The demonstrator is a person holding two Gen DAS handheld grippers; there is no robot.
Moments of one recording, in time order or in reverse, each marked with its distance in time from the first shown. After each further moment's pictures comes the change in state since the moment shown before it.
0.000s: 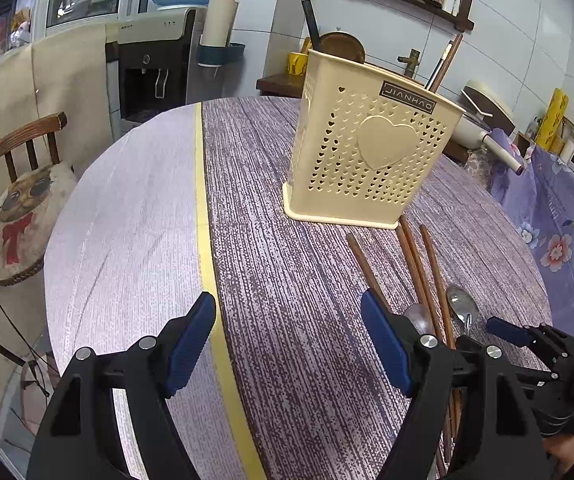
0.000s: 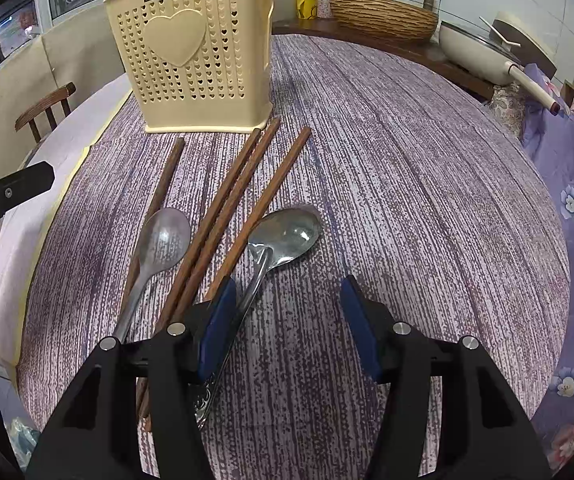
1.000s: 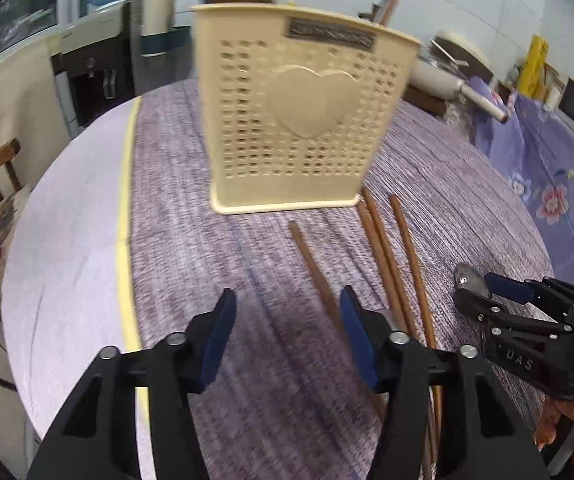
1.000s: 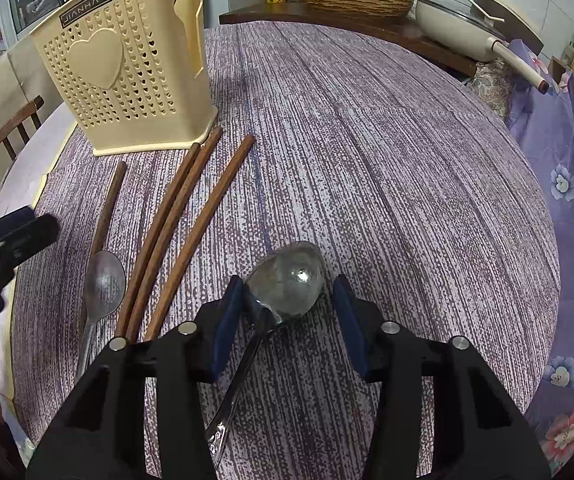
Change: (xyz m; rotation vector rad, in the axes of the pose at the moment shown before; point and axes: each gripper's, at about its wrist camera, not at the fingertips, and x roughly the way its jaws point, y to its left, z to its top) left arm 0.048 -0.058 0.013 0.158 0.130 -0.039; right arm 0.019 -0.026 0.033 0.093 0.068 -0.046
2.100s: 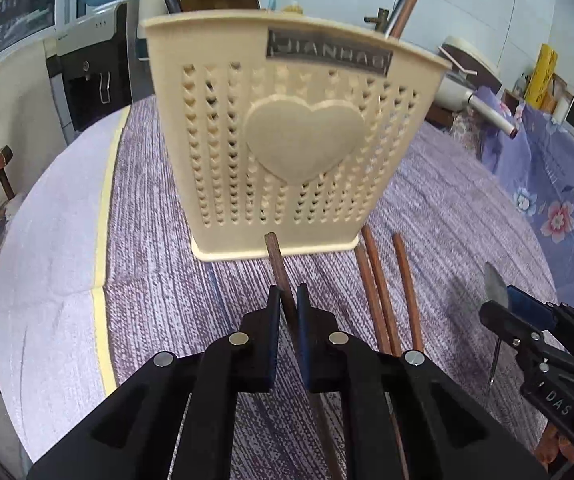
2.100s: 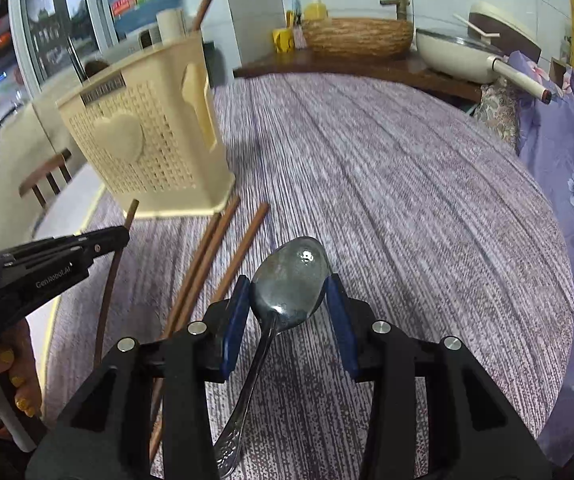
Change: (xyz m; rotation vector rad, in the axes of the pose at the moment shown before) left arm 0.004 0.005 0.029 -0.047 -0.041 0.007; right arm -0.028 -0.025 0.013 0.072 -0.234 0.143
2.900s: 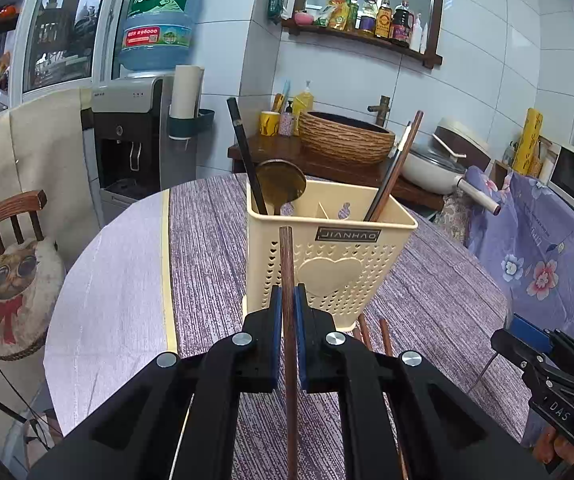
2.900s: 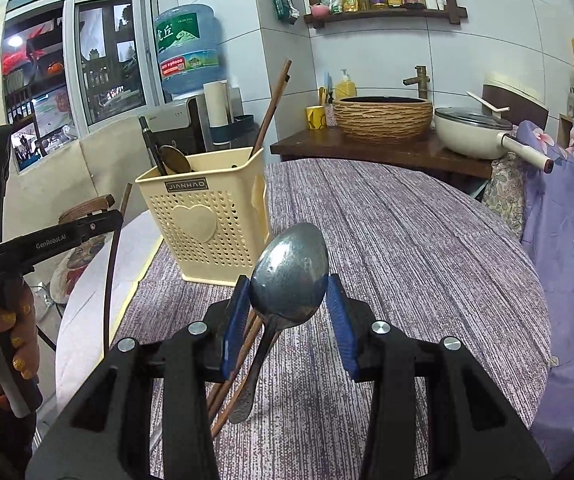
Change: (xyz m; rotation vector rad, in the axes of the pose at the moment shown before) left arm -0.080 0.015 0.023 -0.042 -0.276 0.000; right arm -0.069 0.021 0.016 -0.079 -0.224 0.085
